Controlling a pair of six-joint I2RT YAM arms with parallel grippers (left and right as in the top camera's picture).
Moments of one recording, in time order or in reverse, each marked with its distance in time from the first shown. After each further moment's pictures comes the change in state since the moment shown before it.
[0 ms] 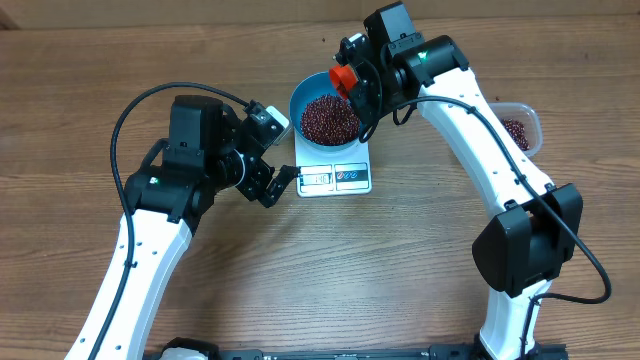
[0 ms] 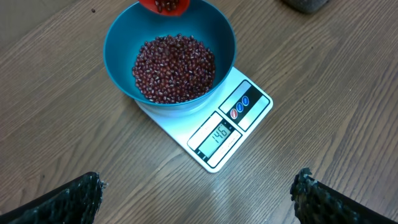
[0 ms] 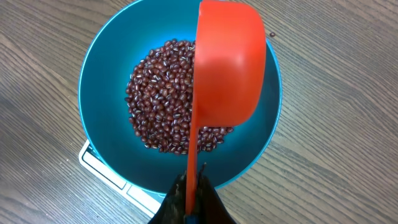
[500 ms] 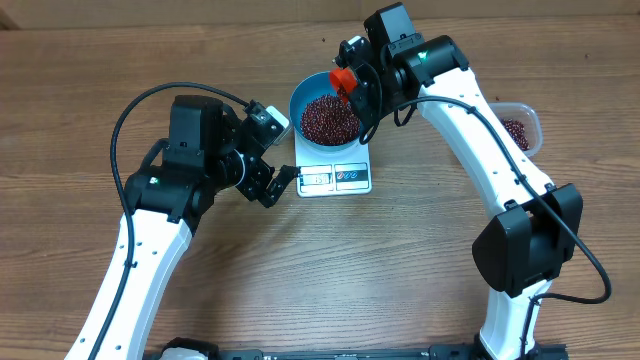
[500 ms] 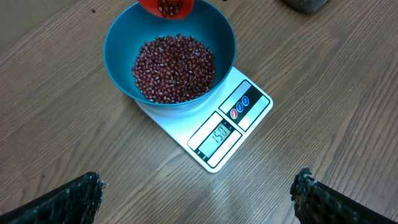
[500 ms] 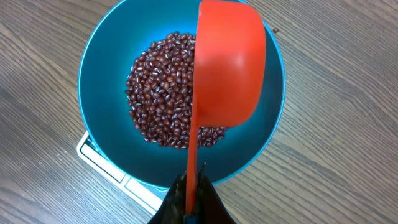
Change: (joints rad) left arm 0.000 0.000 0.000 0.000 0.000 0.000; right arm 0.000 0.000 0.000 -0.017 0.000 -0.035
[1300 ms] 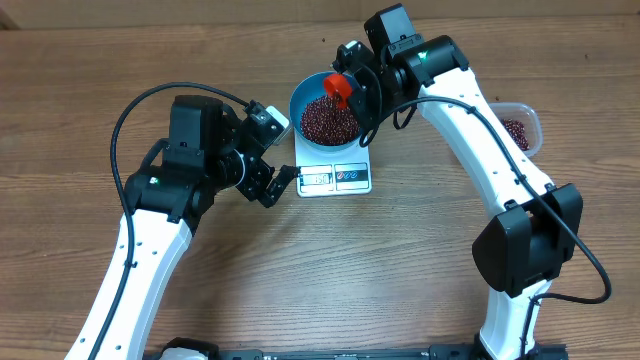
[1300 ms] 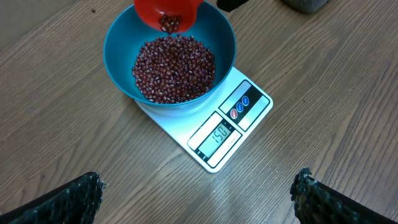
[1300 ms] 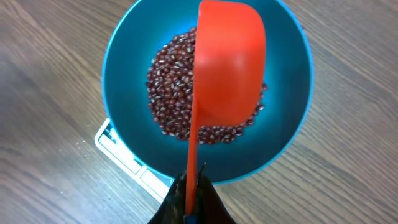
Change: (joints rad) left arm 0.000 0.000 0.000 0.000 0.000 0.000; right arm 0.000 0.000 0.000 -0.031 -0.070 -0.025
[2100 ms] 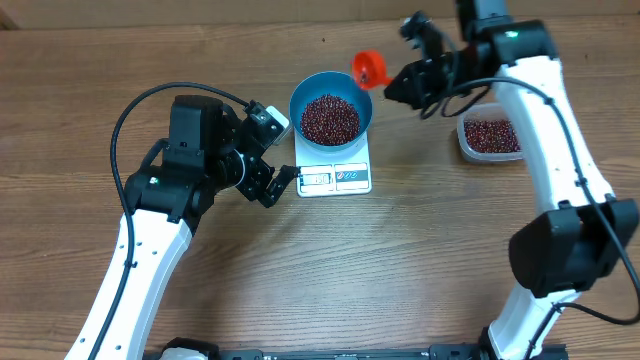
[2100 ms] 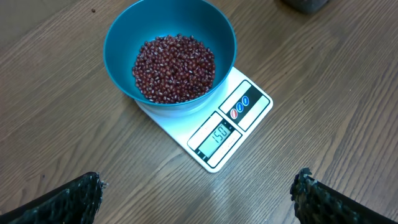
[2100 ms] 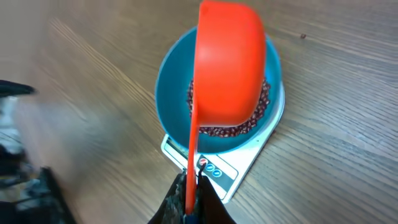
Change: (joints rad) left arm 0.000 0.000 0.000 0.000 0.000 0.000; right arm -0.290 -0.078 0.000 -0.070 -0.470 0.025
